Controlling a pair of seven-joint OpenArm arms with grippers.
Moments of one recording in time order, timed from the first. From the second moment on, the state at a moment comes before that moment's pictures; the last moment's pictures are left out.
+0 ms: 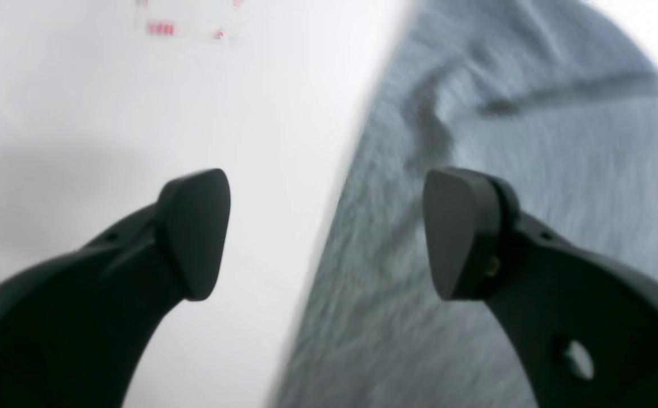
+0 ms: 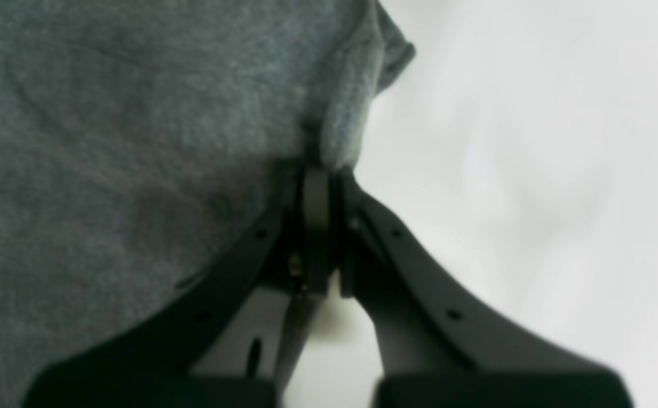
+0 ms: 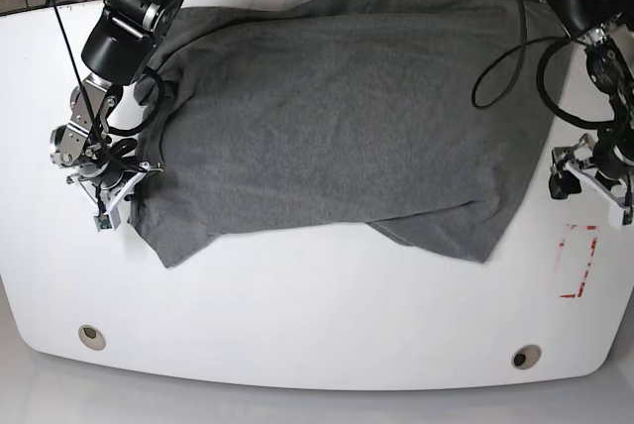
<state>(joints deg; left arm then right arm) -9.1 -20.4 -32.6 92.9 -28.4 -20.8 71.3 18.2 12.9 33.2 60.2 -8.5 40.1 -37.0</state>
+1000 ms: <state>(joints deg) -34.5 -20.4 -6.3 36.1 -29.7 -18.7 40.2 18.3 11.4 33.1 60.3 -8.5 40.1 -36.8</state>
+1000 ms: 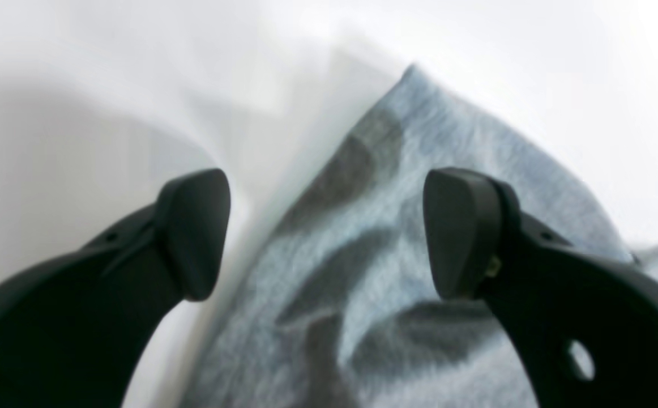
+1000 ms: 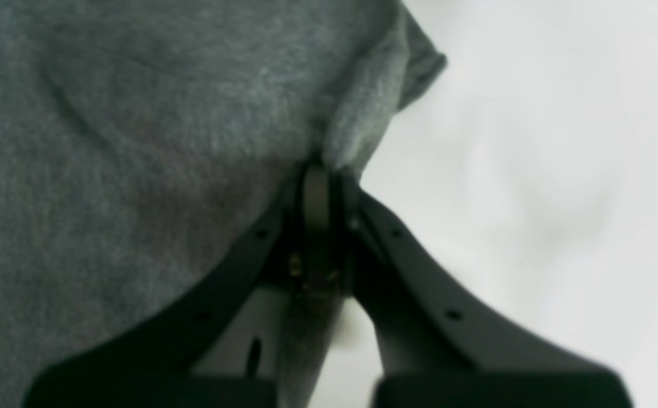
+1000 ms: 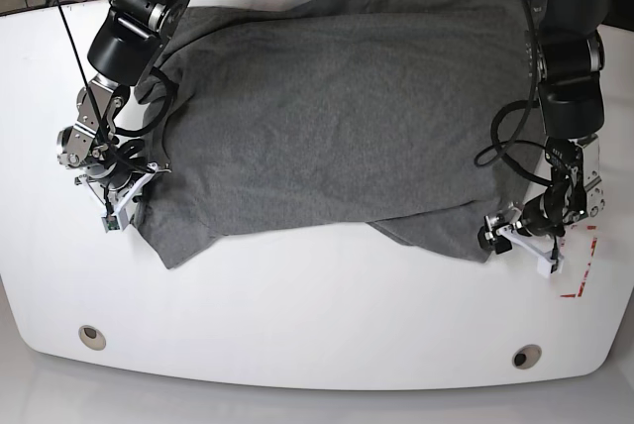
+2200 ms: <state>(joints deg) -33.7 -16.4 -2.4 34.8 -31.2 -23.9 39.2 18.3 11.4 33.1 60.3 -8.5 40.1 -36.8</state>
